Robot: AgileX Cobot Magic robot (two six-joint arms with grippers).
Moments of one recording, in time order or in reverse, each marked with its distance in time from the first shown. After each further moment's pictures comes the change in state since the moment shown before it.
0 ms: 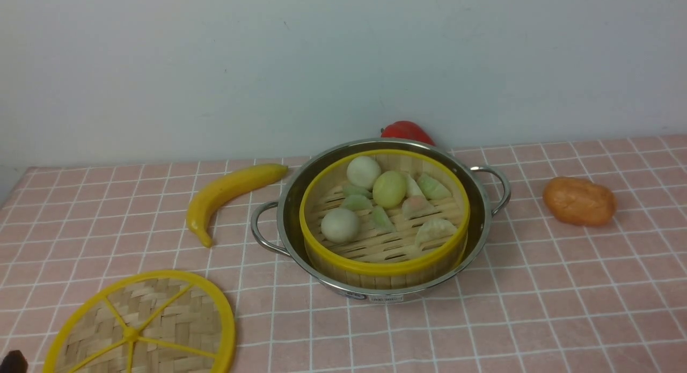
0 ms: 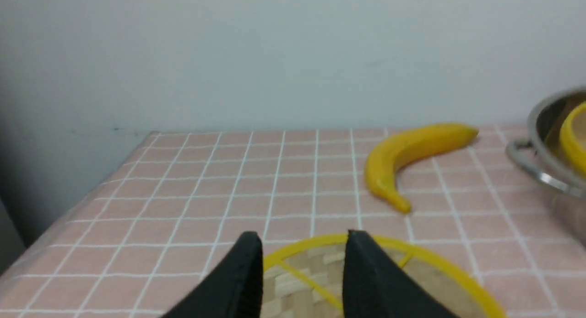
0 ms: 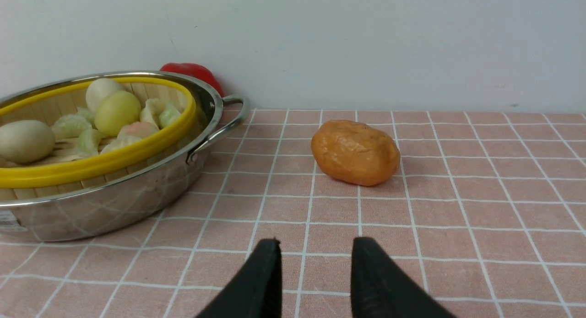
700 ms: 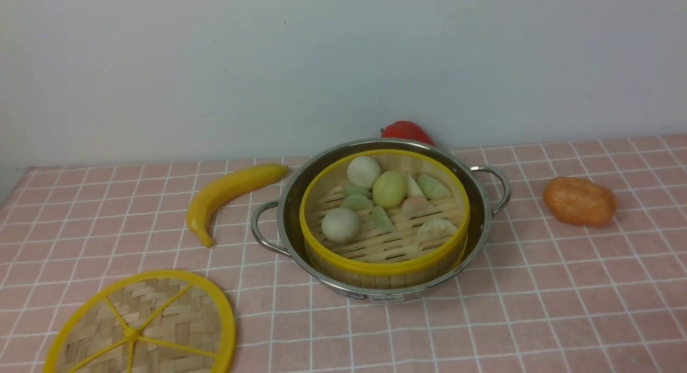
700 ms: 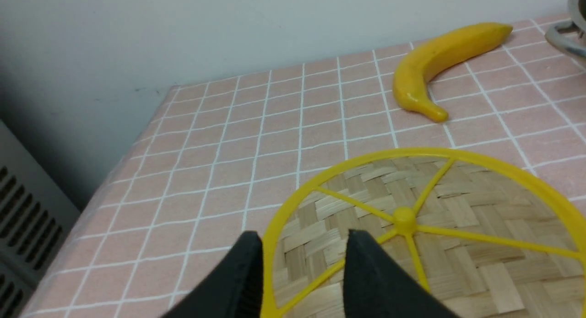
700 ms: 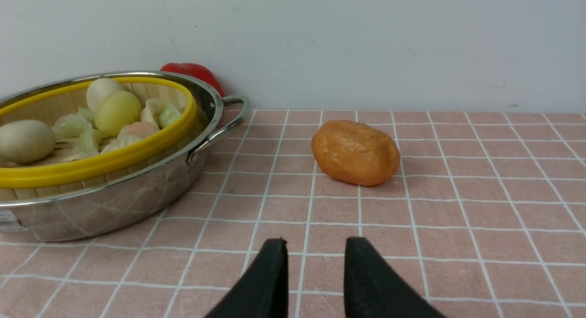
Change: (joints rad) right arm 0.000 0.000 0.000 0.000 0.000 0.000; left arm 0.000 0.000 0.000 0.210 0.177 0.072
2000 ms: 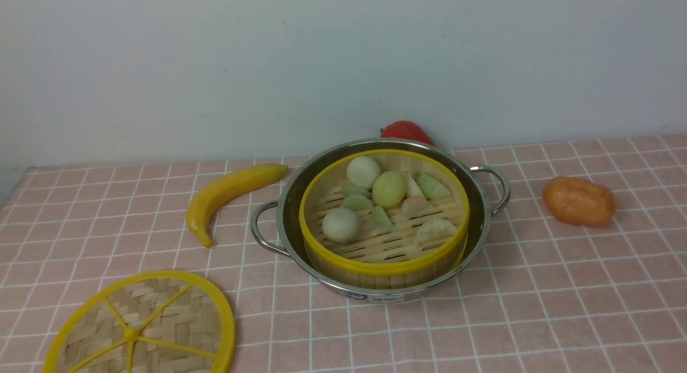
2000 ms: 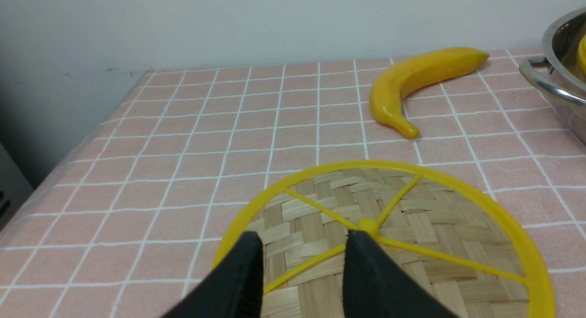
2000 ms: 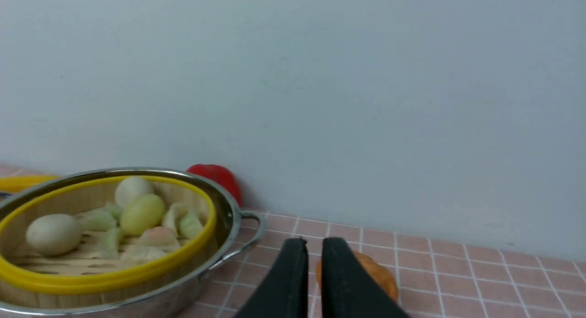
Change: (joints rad) right arm 0.036 0.114 -0.163 -0.022 -0.114 -0.069; left arm 0.000 0.000 0.000 -0.113 0.000 -0.047
